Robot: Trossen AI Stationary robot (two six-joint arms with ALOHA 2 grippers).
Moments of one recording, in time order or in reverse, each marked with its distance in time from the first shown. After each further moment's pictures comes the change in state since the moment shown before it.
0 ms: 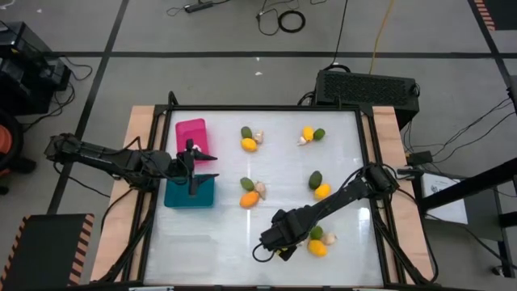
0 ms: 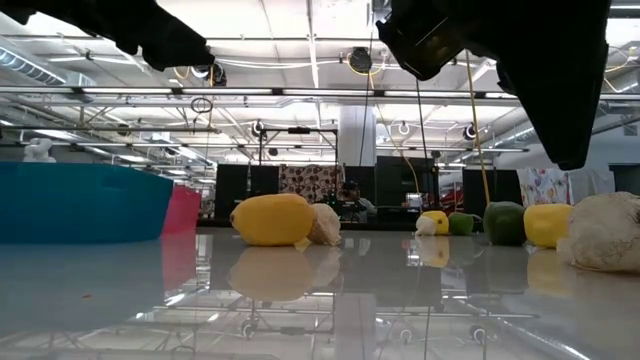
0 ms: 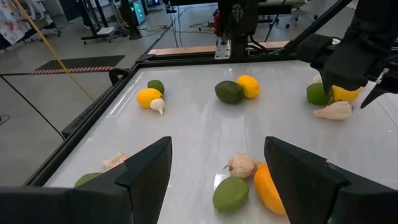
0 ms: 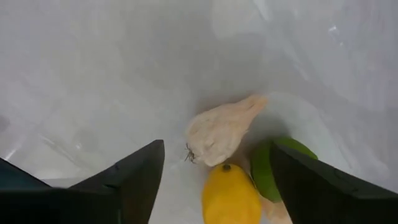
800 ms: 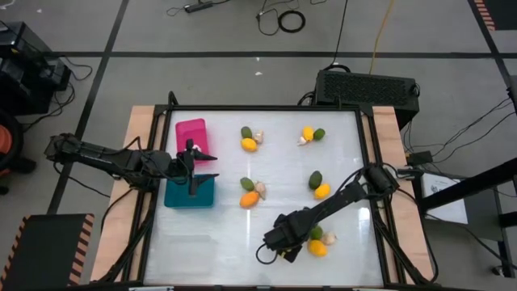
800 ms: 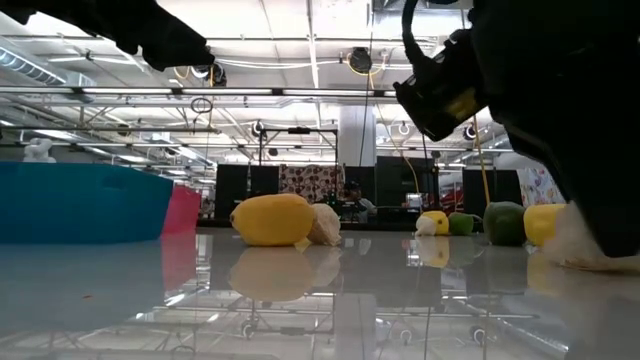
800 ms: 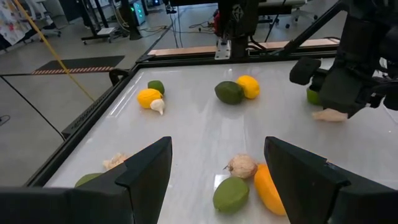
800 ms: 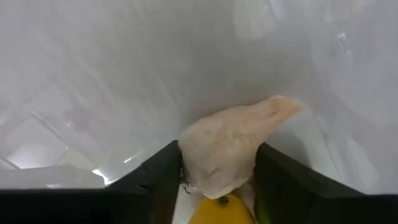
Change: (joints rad) left arm 0.000 0.000 0.001 0.000 0.000 0.002; right arm -0.005 -0.001 -0.182 0.182 -0.052 -0.116
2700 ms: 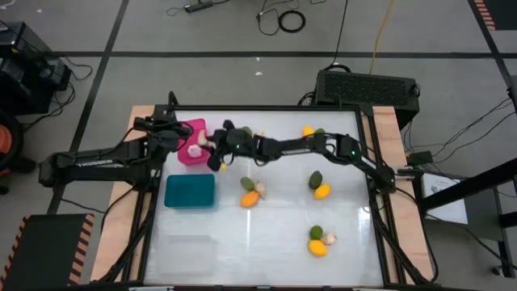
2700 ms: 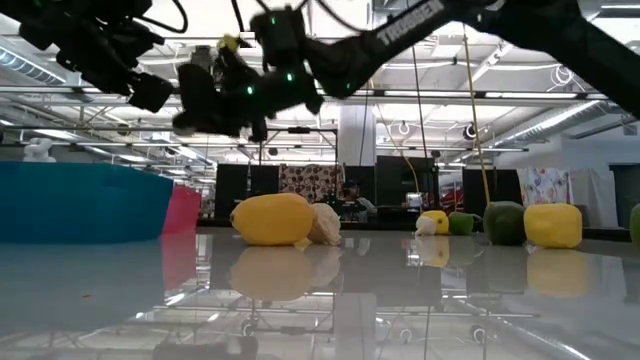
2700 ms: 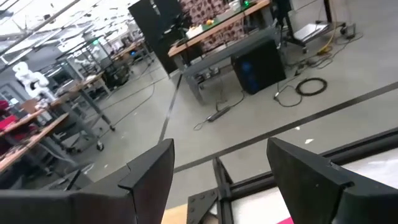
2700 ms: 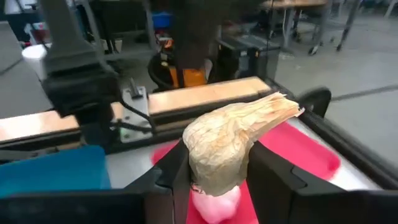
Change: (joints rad) left arm 0.442 -0.041 0.000 -0.333 -0.982 -0.156; right arm -0.614 0.240 0.242 1.446 0.282 -0.964
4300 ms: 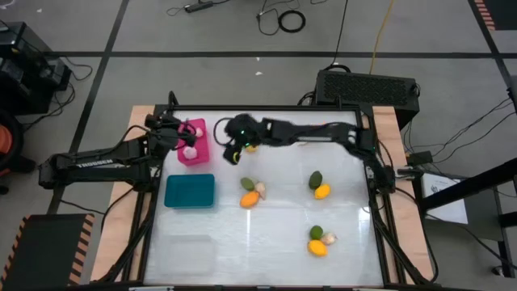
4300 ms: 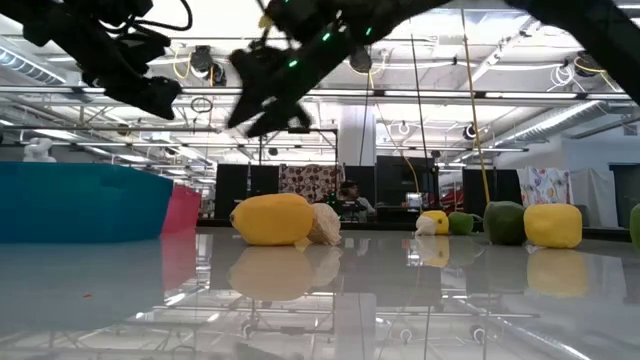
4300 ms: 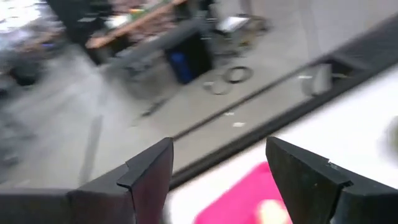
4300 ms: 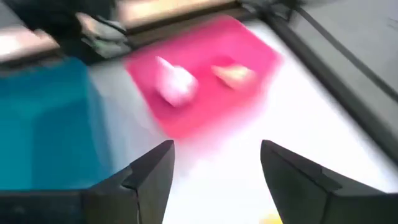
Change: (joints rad) left arm 0.029 0.000 -0.001 0.047 0.371 0.041; right arm -0.043 -0.246 0.001 -0.710 0.011 0.059
